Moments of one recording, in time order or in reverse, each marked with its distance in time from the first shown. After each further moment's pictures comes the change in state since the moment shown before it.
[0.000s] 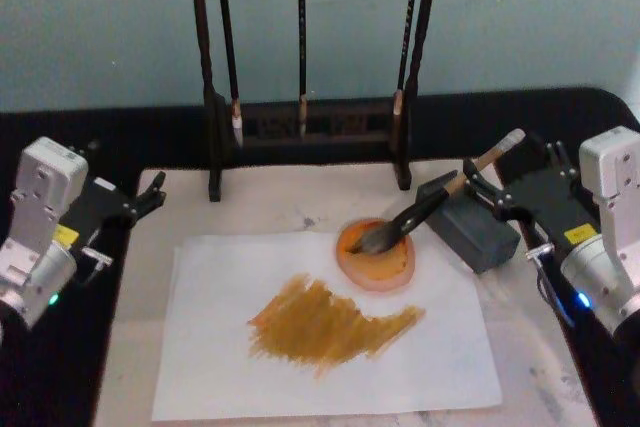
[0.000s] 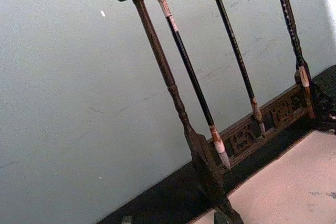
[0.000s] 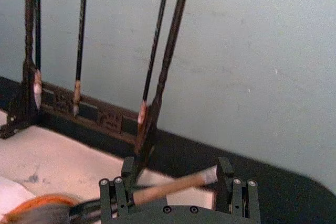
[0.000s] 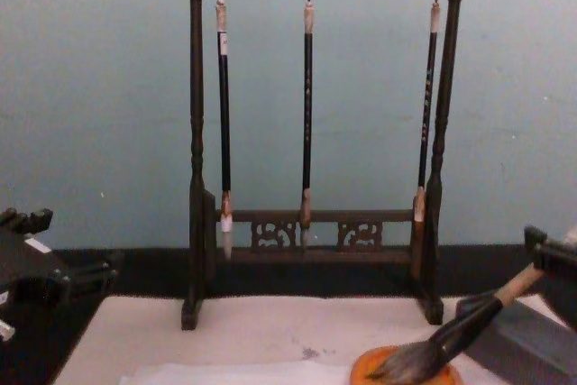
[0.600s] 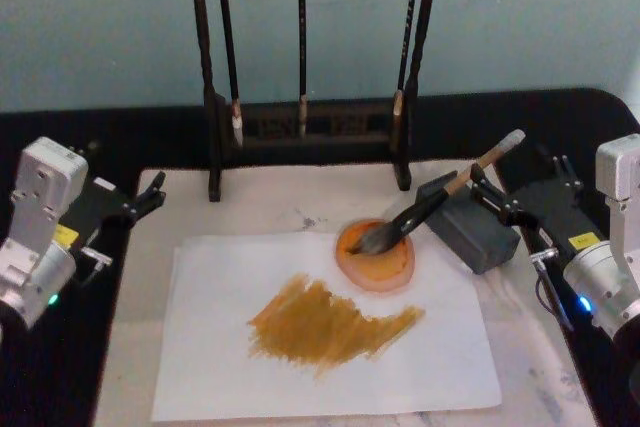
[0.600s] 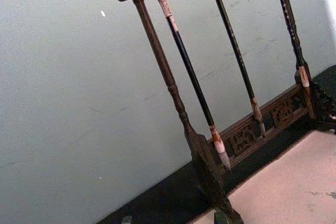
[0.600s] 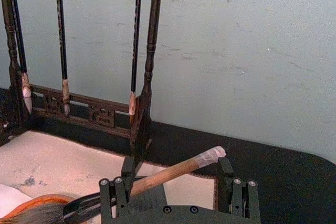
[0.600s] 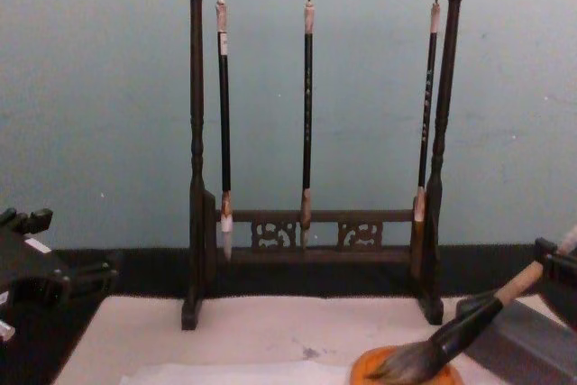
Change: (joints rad) left arm 0.000 0.000 0.000 0.000 0.000 0.000 0.000; right arm -0.010 -0.047 0.041 0.065 0.071 -0.023 0.046
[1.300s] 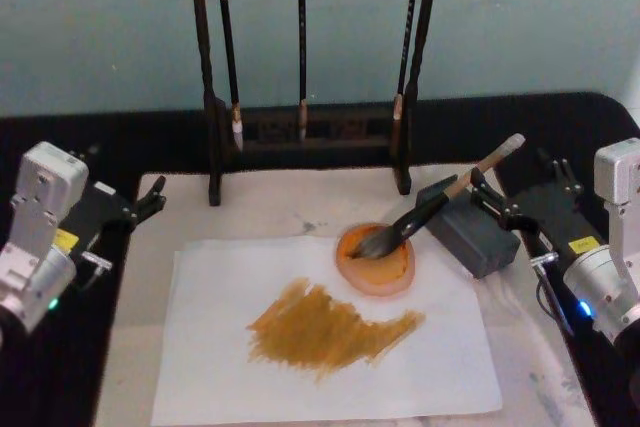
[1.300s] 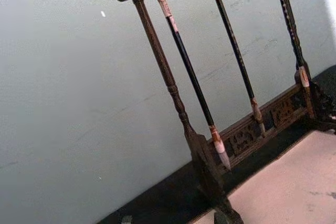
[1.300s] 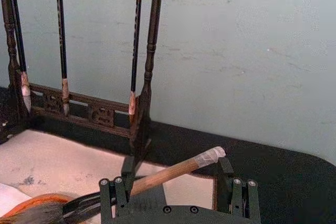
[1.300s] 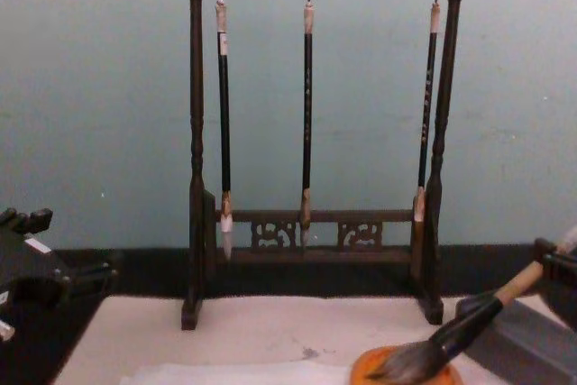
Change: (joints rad) left arm 0.000 0.000 0.000 0.000 0.000 0.000 0.000; right arm 0.000 0.003 -0.003 -0.005 -0.007 0.005 -0.009
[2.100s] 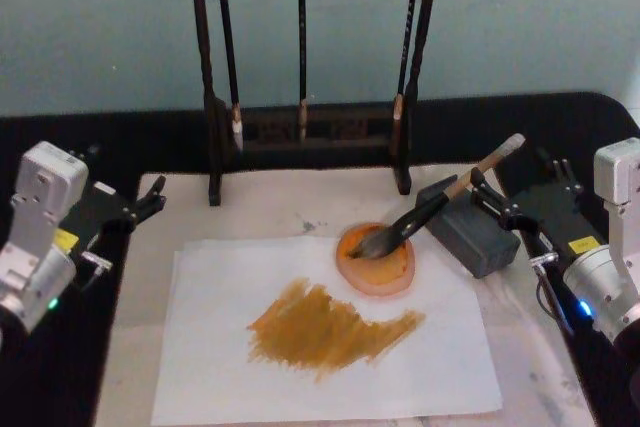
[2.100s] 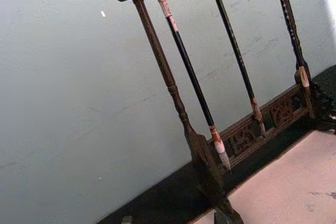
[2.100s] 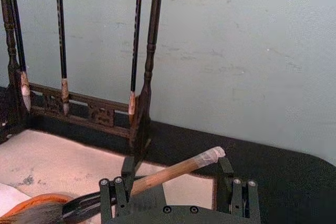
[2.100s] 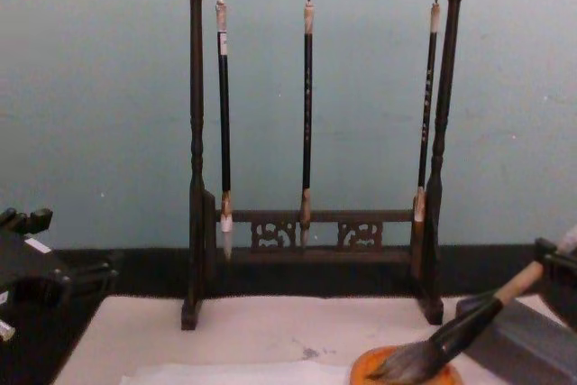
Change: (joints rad) left arm 0.000 0.000 0.000 0.000 0.000 0.000 0.000; right arm 0.000 0.001 0.000 -0.001 -0.001 0.001 -0.002
